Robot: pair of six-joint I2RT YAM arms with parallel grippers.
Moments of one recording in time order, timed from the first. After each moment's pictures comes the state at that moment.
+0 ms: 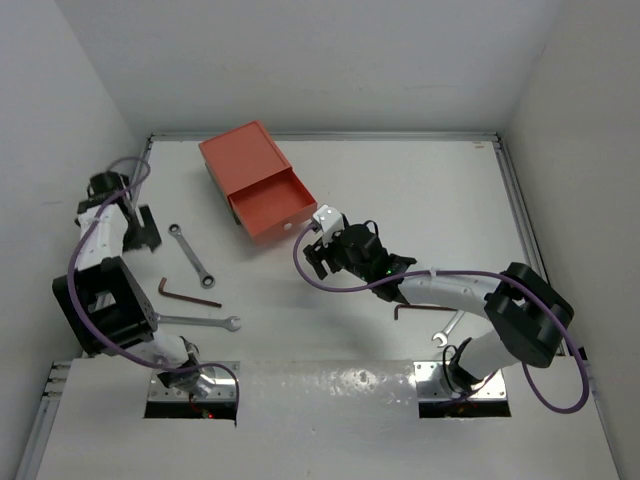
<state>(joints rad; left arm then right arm) 0.44 1.49 1.21 -0.79 -0.24 -0.01 0.87 1.49 0.72 0.37 0.12 -0.06</state>
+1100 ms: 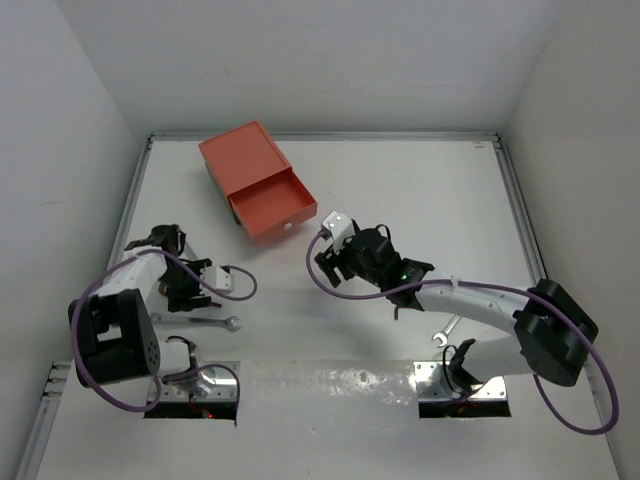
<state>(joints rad) 0.22 1.31 0.71 -0.92 0.22 1.64 0.87 1.36 0.68 0.19 0.11 -0.08</state>
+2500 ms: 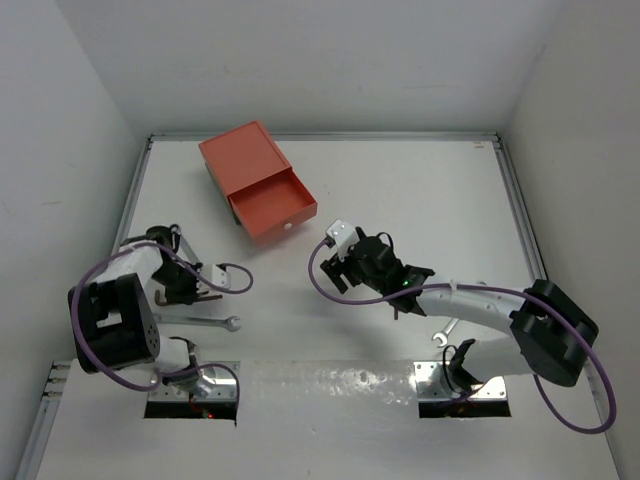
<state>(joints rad) 0.28 1.41 0.71 -0.91 0.28 1.70 0.87 1.34 0.59 0.22 0.18 -0.11</state>
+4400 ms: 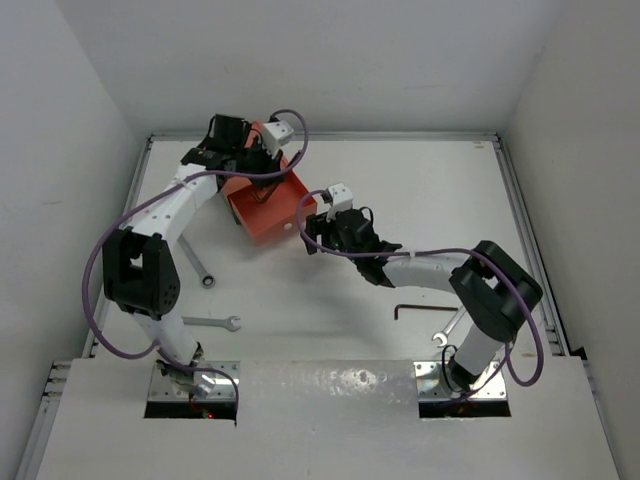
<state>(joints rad) -0.24 1.72 1.52 -0.52 0.54 0.44 0.78 1.68 0.81 0.51 0.18 0.29</state>
